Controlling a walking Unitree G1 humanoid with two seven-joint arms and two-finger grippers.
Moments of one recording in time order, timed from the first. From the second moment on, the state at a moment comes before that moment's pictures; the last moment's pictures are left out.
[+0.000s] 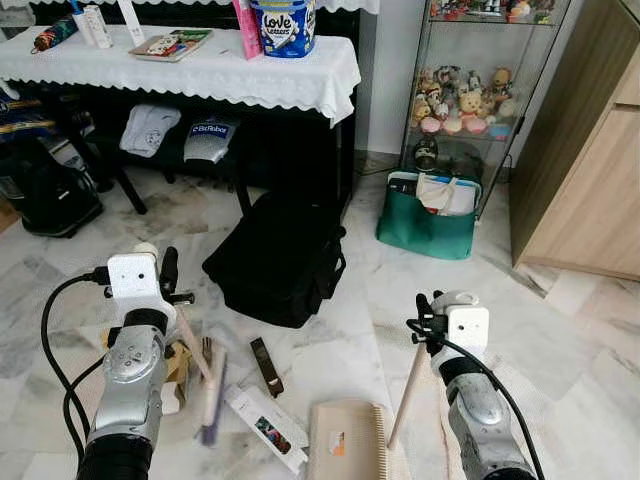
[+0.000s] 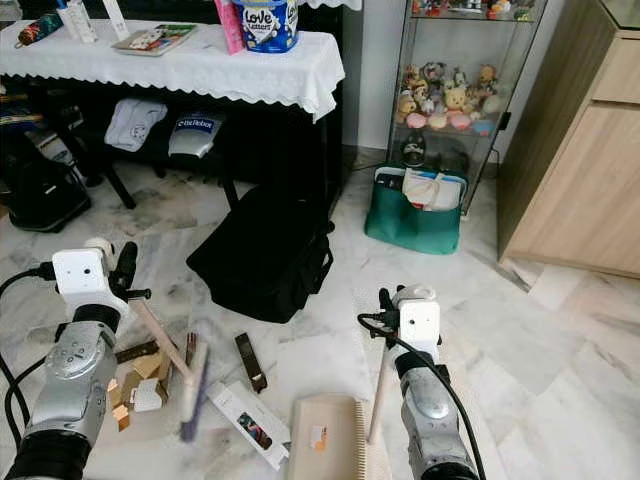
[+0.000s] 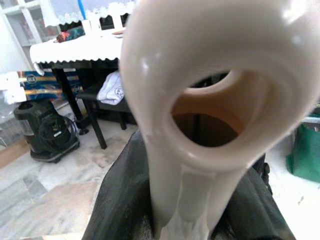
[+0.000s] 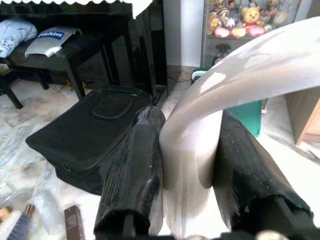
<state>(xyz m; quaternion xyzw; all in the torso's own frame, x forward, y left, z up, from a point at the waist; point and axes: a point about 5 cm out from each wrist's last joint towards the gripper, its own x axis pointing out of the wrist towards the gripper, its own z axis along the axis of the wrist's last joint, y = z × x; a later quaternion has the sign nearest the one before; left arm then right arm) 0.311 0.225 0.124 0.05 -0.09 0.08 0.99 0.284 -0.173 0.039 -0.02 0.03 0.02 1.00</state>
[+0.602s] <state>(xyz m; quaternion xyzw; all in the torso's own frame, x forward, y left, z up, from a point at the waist) 0.309 0.224 0.118 0.07 -0.09 0.07 0.99 0.264 -0.182 0.043 -0.04 0.01 0.00 1.00</state>
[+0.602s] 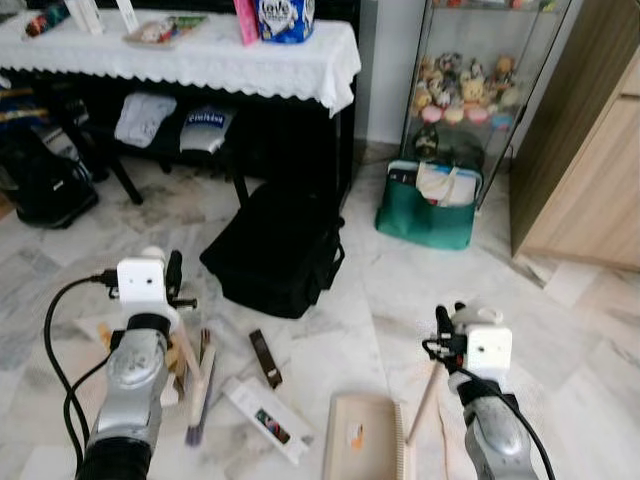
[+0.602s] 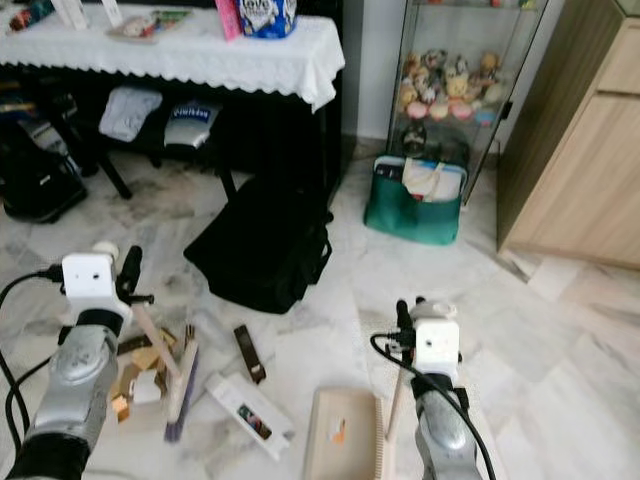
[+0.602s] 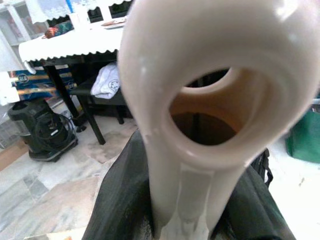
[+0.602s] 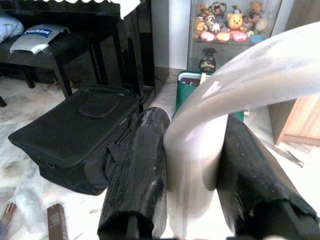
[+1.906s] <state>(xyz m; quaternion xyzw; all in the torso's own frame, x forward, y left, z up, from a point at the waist) 0.303 0.190 0.083 0.06 0.02 -0.10 0.99 0.282 -0.165 0.057 -0.08 -0.03 0.05 1.00</state>
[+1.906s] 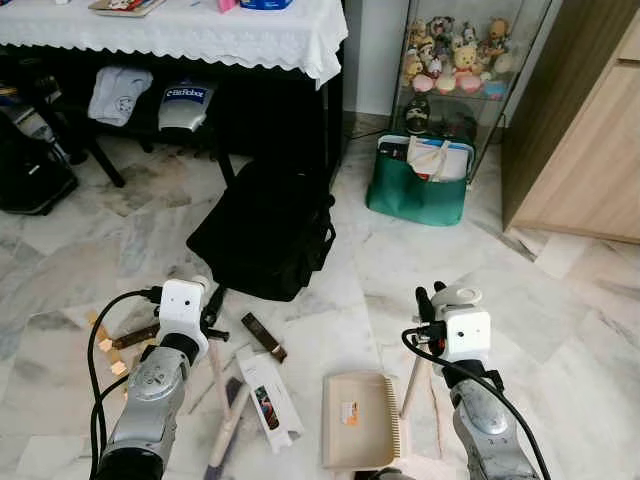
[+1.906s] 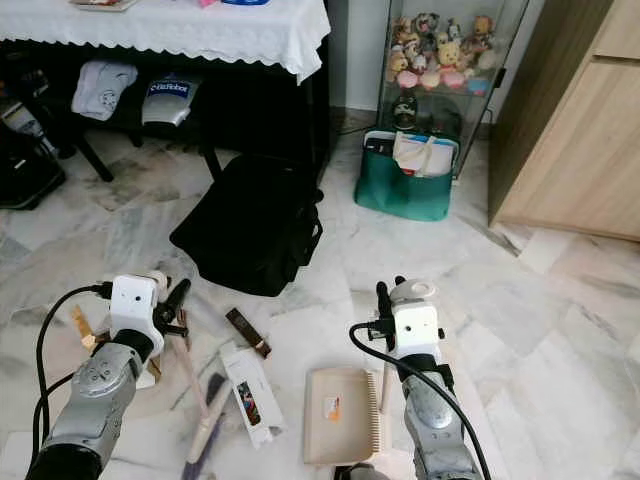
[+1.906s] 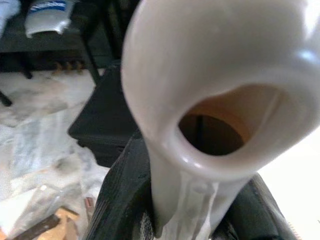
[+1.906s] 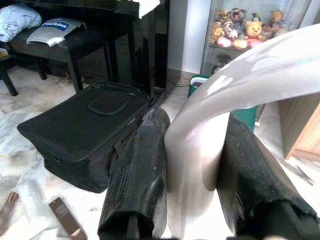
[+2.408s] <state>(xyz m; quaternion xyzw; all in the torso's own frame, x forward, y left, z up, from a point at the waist) 0.295 0.167 0.104 0.05 0.05 -0.27 0.96 0.296 -0.159 0.060 -0.08 -0.02 0.06 0.99</state>
